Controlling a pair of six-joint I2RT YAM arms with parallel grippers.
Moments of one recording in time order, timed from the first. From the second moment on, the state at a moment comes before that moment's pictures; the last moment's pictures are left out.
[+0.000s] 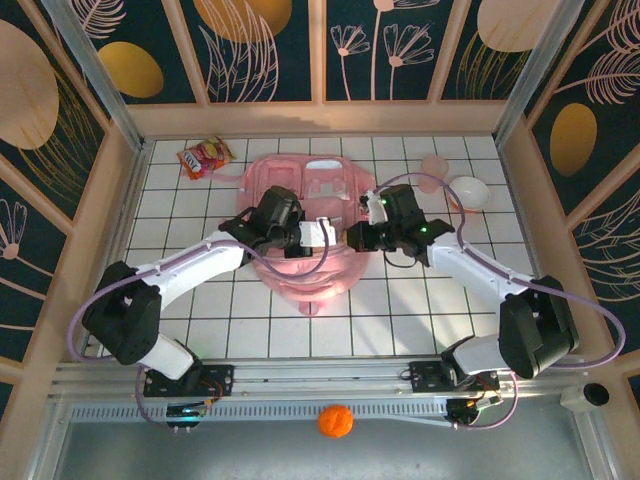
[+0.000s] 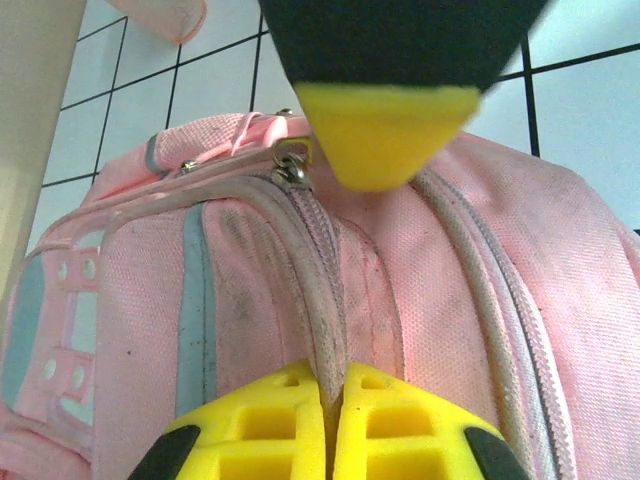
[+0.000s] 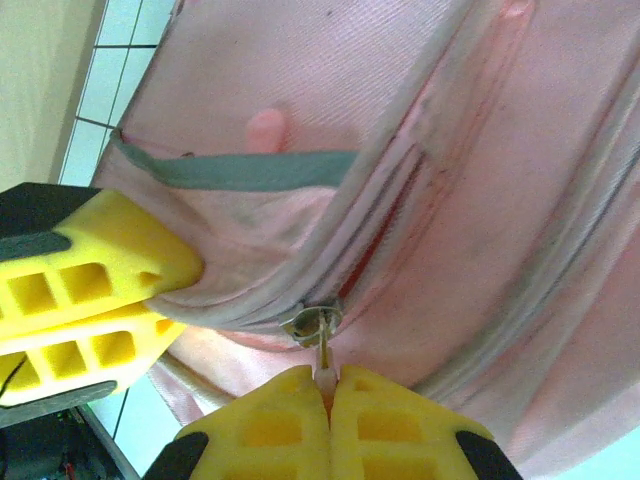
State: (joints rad) left arm -0.68 1.53 1.03 -0.23 0.28 0.88; right arm 0.52 1.37 0.91 -0.33 -0.44 0.43
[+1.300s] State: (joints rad) left arm -0.47 1.17 0.82 0.05 0.19 0.27; right arm 0.29 1.24 0.93 -0.16 -0.26 0.36
